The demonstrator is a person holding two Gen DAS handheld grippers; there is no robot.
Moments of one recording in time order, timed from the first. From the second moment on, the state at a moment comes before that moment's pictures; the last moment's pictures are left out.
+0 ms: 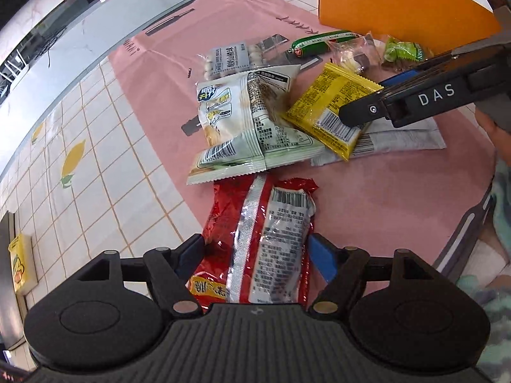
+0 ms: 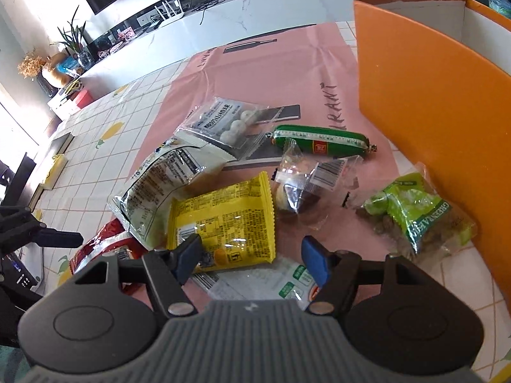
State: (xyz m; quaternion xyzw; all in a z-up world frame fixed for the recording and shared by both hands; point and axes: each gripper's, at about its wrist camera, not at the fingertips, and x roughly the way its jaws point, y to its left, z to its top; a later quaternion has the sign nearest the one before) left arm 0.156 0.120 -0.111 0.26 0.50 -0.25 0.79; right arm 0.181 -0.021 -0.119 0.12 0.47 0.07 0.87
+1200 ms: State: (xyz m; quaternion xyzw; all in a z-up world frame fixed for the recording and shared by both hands) left arm 0.155 0.116 -0.072 0.09 0.53 -0.15 0.83; right arm 0.142 -0.036 -0.051 0.08 0.41 0.06 0.90
